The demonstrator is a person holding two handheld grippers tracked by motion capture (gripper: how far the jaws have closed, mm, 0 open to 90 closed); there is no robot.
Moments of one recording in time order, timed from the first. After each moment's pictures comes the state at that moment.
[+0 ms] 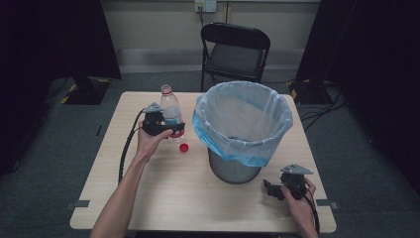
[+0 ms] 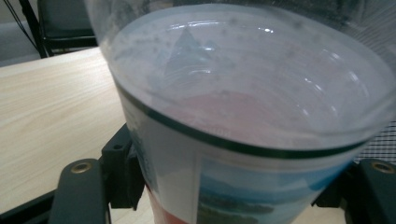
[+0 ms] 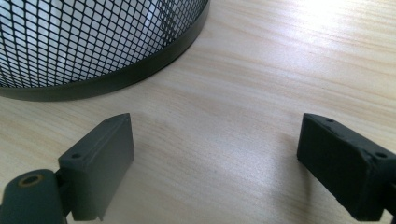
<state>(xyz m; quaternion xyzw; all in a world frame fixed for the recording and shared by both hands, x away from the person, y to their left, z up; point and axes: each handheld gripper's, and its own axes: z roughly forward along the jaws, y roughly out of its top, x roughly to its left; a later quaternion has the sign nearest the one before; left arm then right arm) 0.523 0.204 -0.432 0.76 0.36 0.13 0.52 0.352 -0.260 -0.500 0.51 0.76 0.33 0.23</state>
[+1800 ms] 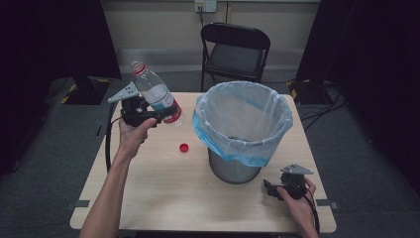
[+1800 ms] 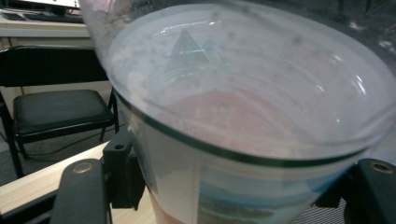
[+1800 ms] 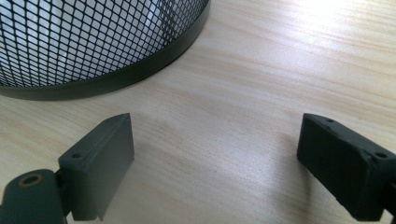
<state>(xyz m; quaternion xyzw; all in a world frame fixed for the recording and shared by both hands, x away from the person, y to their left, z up) 0.461 0.222 -0.314 0.70 0.28 0.14 0.64 0.352 -0.260 -0.500 0.51 0.76 0.33 0.23</state>
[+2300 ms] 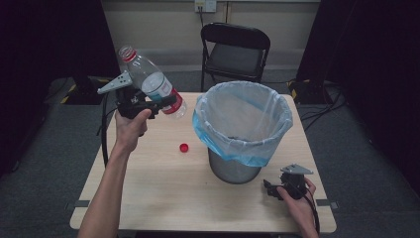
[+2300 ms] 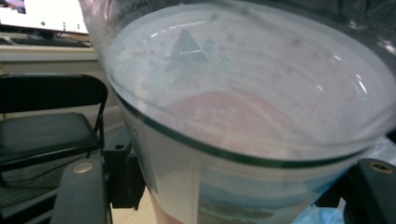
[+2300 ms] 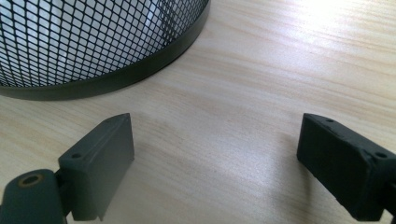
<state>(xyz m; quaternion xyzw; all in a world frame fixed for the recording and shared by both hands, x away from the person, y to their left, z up) 0.454 0.219 -0.276 0.68 0.25 0.14 0.68 0.352 -0.260 -0.500 0.51 0.76 0.33 0.23</state>
